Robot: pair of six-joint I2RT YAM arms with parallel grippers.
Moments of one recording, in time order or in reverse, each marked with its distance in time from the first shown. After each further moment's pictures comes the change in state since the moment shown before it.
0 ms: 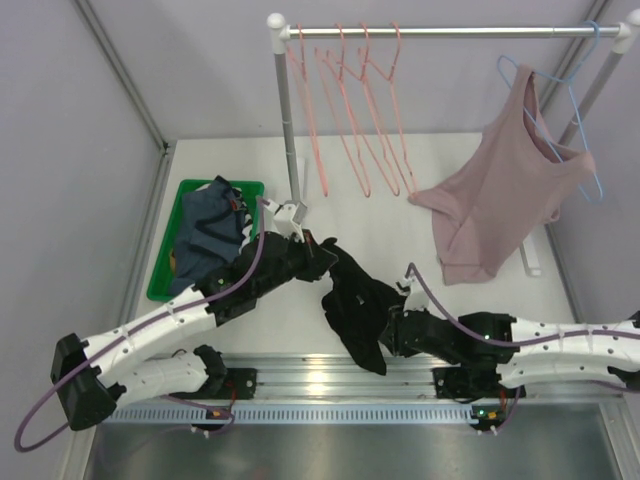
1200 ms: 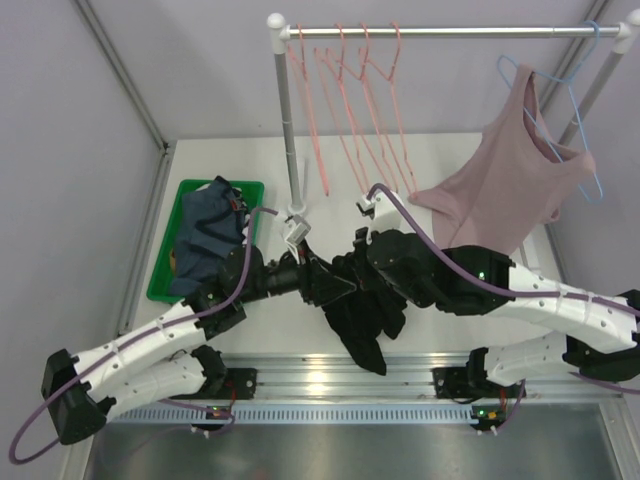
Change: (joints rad) left arm 0.015 -0.137 -0.140 0.273 0.460 0.089; right arm -0.085 0.474 0.869 -0.145 0.134 -0.397
